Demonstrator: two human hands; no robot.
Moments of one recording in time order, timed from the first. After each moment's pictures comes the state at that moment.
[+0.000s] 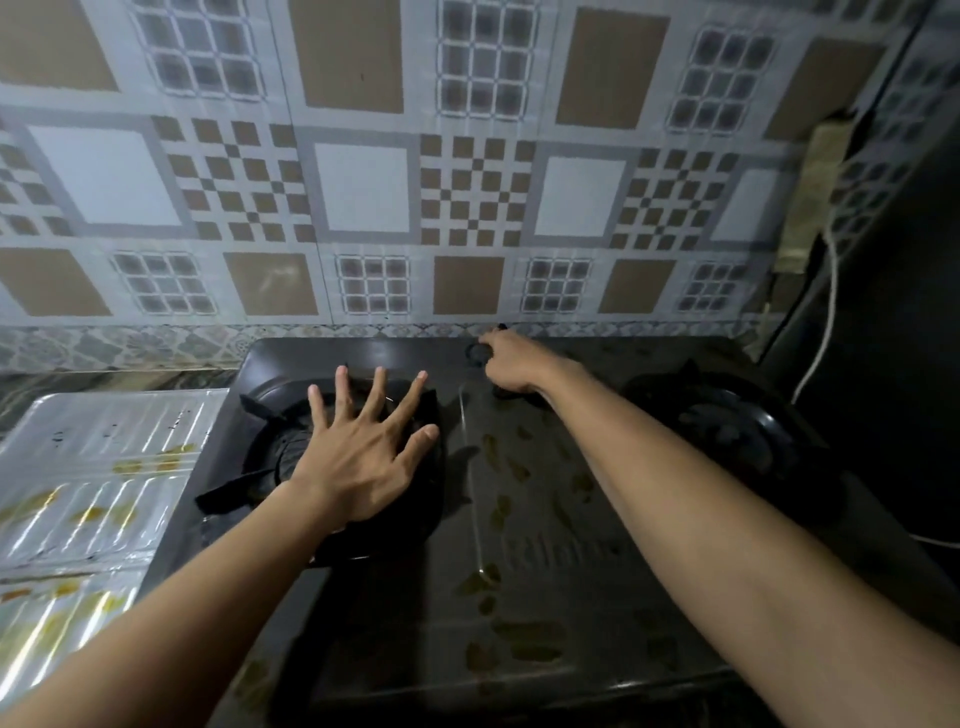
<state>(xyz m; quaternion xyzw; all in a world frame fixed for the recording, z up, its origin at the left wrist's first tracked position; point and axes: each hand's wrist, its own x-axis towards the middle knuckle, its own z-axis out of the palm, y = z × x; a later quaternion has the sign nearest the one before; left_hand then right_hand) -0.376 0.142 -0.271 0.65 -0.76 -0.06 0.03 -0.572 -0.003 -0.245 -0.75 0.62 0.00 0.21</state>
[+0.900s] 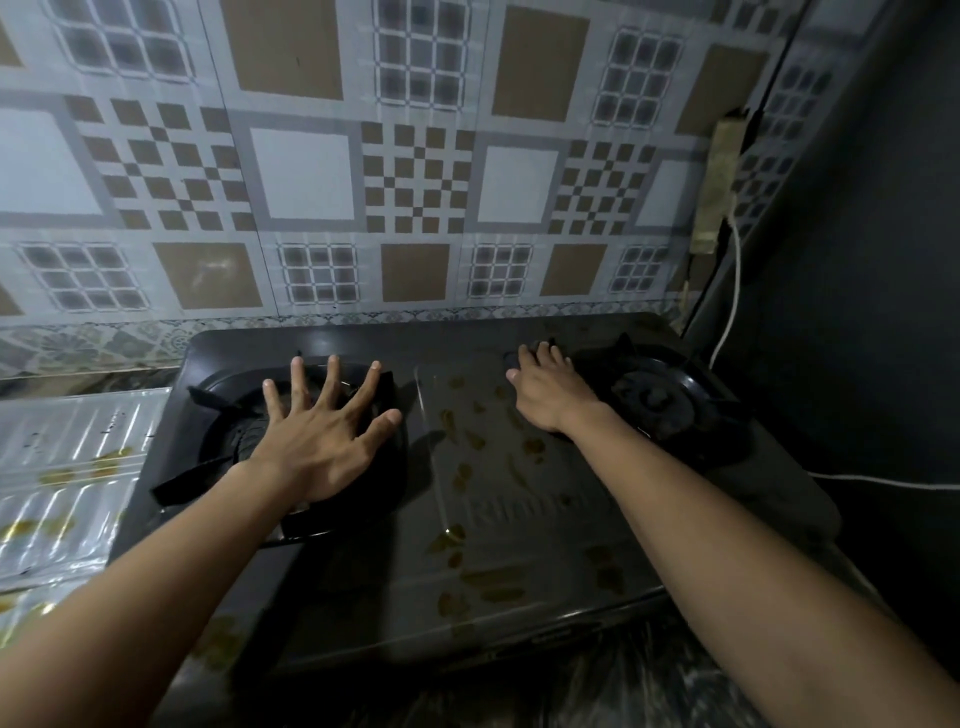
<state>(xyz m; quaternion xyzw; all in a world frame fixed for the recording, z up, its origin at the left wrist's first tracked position) -0.371 0.146 -0.268 0.63 -0.76 -0.11 0.01 -0.653 0.079 -0.259 -0.70 0.70 0.03 0.13</state>
